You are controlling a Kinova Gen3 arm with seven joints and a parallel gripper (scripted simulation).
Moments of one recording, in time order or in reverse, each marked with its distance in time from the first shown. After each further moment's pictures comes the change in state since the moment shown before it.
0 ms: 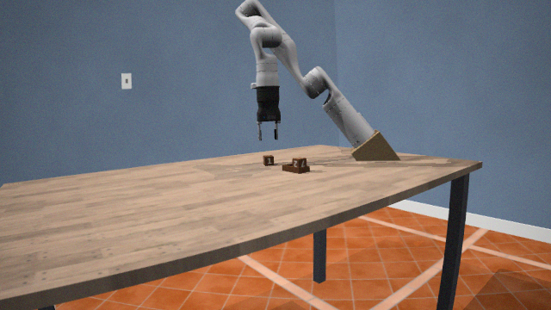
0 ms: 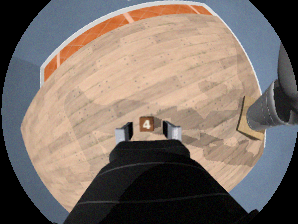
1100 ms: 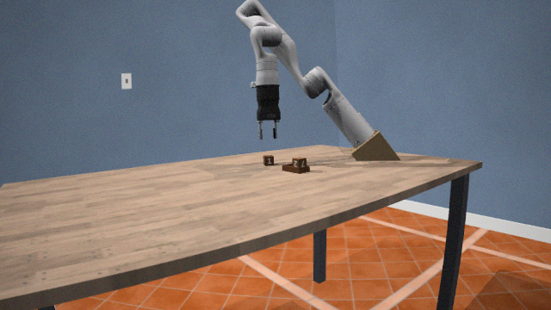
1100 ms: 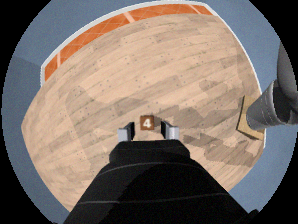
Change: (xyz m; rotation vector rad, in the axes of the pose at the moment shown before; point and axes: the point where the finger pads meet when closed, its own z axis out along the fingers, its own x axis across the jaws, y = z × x) arm -0.001 0.002 -0.004 -0.007 -0.003 -0.003
